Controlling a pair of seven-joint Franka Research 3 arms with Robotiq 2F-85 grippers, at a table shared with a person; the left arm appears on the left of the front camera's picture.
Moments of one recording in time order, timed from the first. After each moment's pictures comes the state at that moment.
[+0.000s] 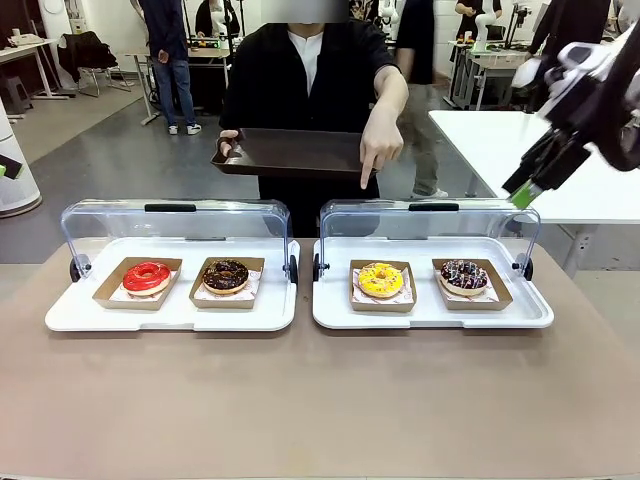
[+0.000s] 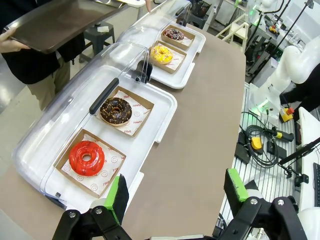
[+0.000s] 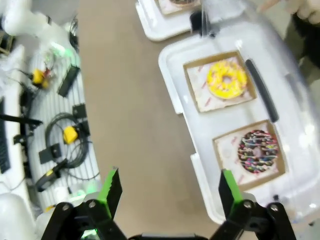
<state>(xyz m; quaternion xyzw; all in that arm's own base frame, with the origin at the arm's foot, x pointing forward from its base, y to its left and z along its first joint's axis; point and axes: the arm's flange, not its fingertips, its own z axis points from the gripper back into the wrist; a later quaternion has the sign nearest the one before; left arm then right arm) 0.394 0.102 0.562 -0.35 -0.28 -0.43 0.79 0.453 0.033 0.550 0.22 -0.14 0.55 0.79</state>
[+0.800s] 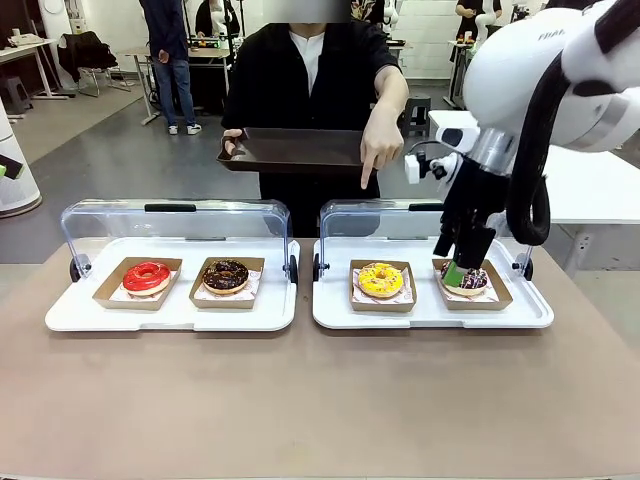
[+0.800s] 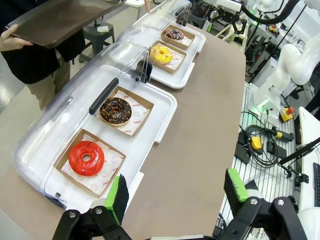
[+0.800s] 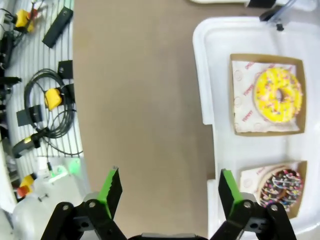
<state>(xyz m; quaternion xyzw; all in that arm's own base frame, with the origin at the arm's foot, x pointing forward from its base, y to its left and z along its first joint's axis) 0.394 0.101 0.562 -0.35 -0.28 -0.43 0.79 0.418 0.160 0.469 0.12 -0.05 0.66 0.74</state>
